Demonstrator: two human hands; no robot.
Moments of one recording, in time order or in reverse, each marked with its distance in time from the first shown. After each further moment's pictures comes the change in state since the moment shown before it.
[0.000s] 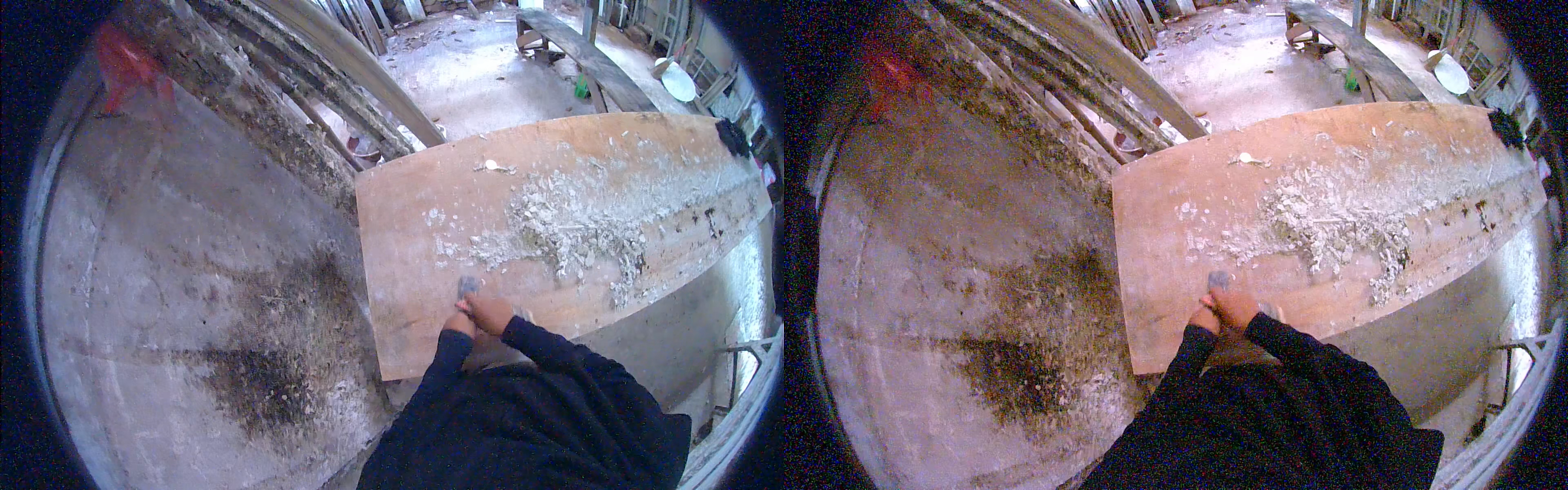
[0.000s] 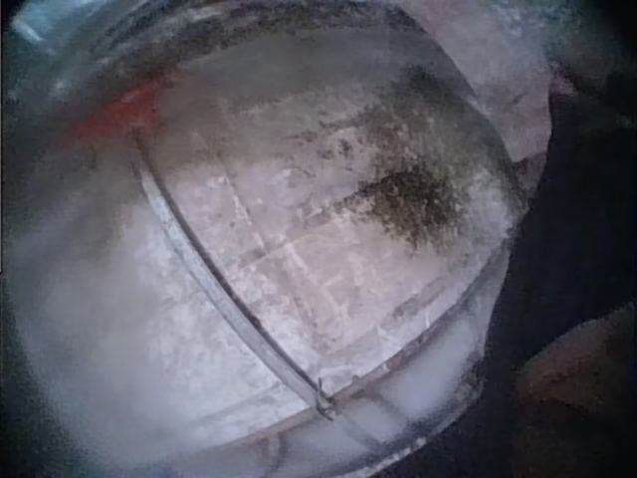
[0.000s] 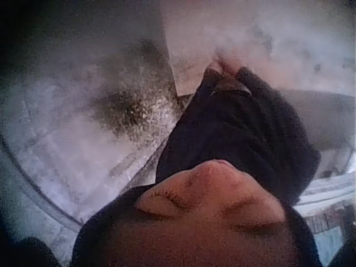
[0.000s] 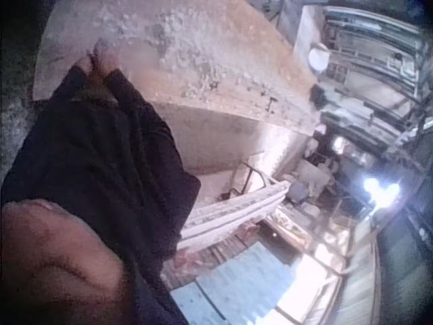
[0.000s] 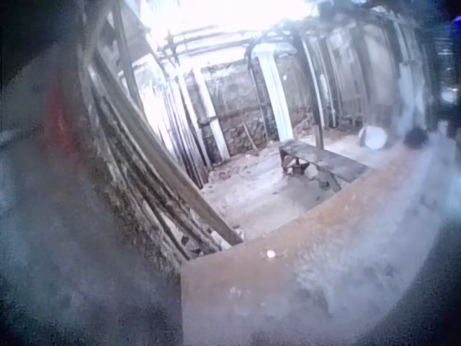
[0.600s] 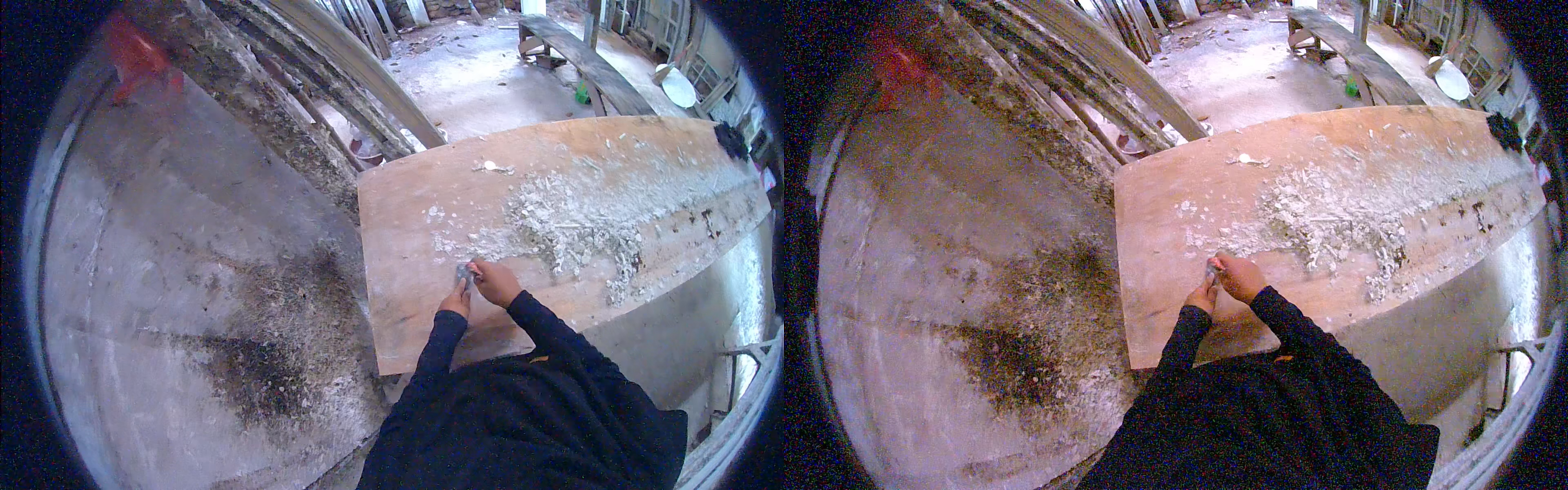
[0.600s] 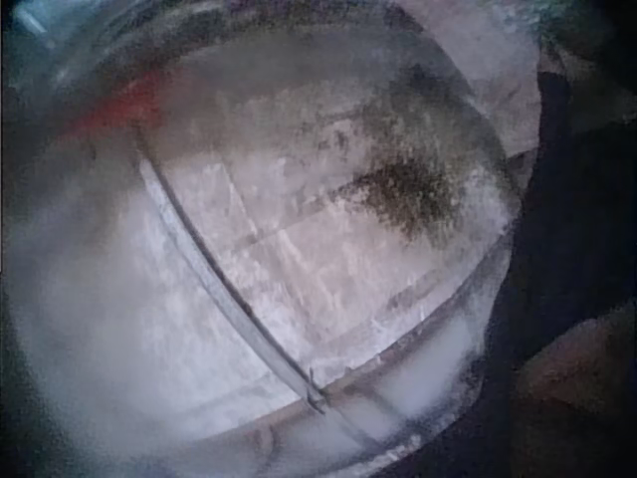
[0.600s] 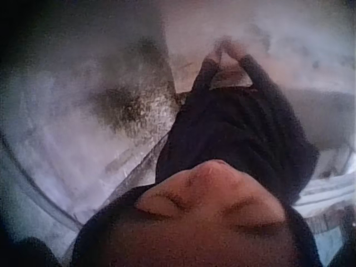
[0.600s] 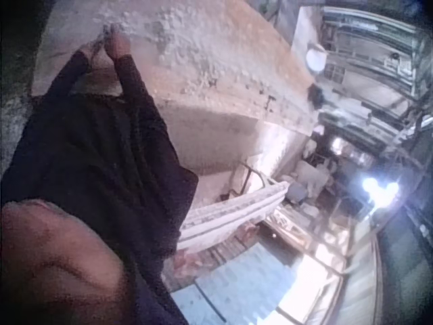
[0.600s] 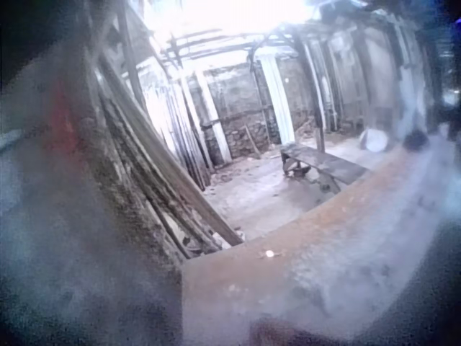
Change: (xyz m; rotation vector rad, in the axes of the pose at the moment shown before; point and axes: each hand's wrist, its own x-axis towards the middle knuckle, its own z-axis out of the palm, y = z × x) left_hand 0.023 -0.004 -0.007 -0.049 0.078 0.117; right_hand 0.021 0.010 -0.045 0.238 0.263 -0.121
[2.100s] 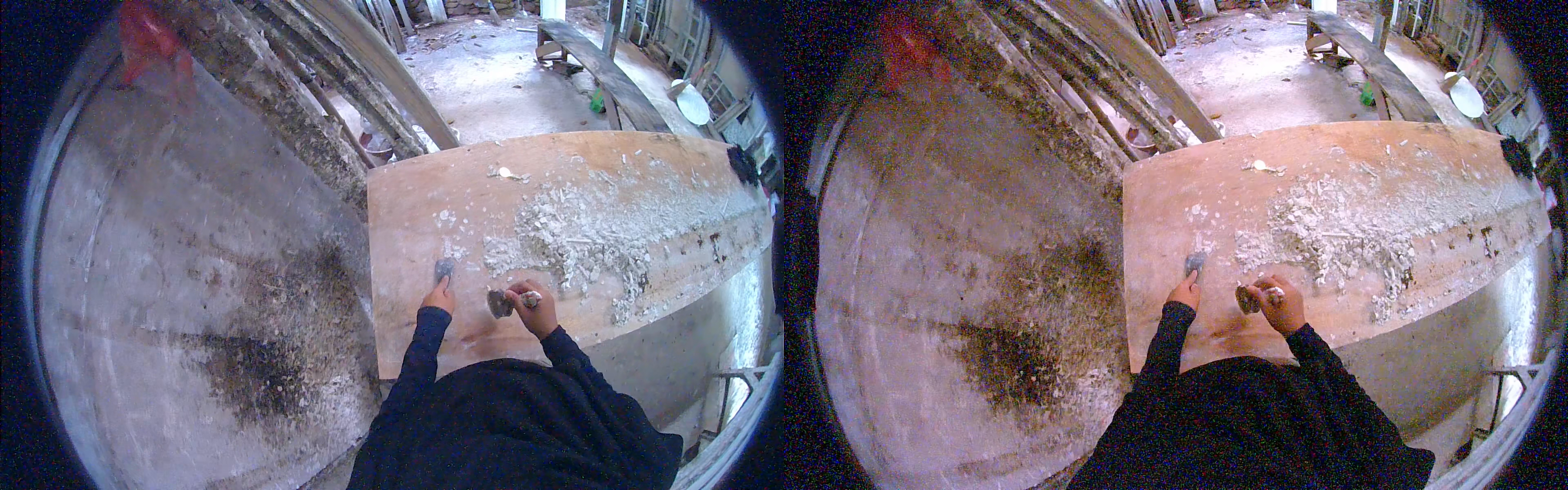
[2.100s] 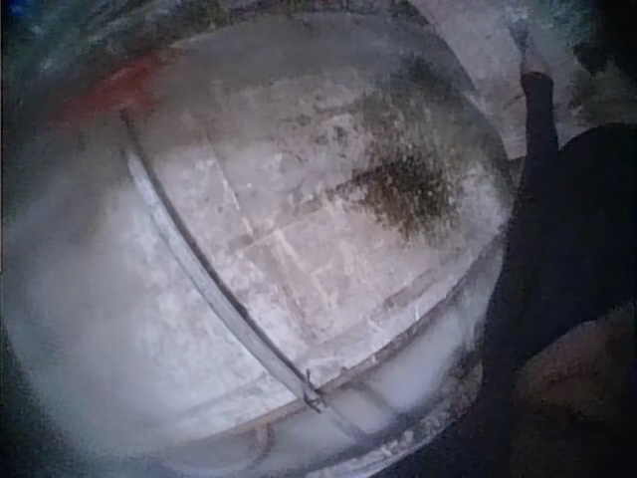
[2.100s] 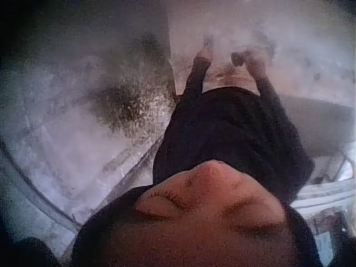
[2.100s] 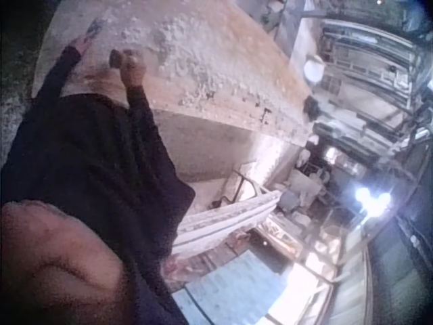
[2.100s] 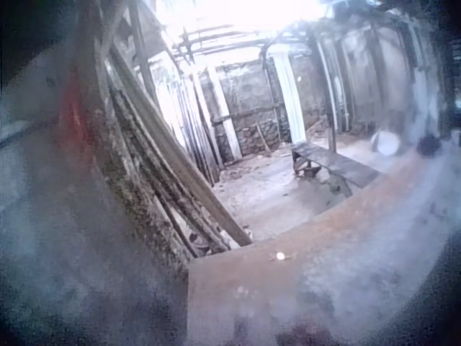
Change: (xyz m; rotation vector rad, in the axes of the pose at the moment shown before) left_hand 0.025 -0.014 -0.046 0.063 0.097 -0.156; right_hand -0.044 0.001 -0.039 0.157 0.234 0.102
